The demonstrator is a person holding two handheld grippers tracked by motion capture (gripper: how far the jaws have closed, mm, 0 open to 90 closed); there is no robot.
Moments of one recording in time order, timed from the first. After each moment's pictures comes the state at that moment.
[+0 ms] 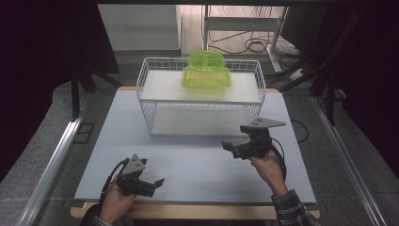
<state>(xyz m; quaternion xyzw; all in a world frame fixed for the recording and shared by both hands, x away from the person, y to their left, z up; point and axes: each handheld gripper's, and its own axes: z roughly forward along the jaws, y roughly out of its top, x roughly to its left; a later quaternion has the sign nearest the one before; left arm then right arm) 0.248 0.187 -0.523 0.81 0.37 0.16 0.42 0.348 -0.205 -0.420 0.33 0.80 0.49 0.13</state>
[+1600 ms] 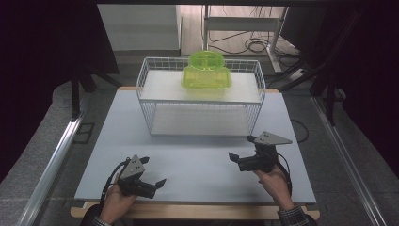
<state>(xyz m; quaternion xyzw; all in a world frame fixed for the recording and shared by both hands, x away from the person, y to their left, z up) 0.246 0.183 -0.525 0.81 0.33 0.18 0.45 0.327 -0.229 -0.455 0.32 0.79 0.49 0.17</state>
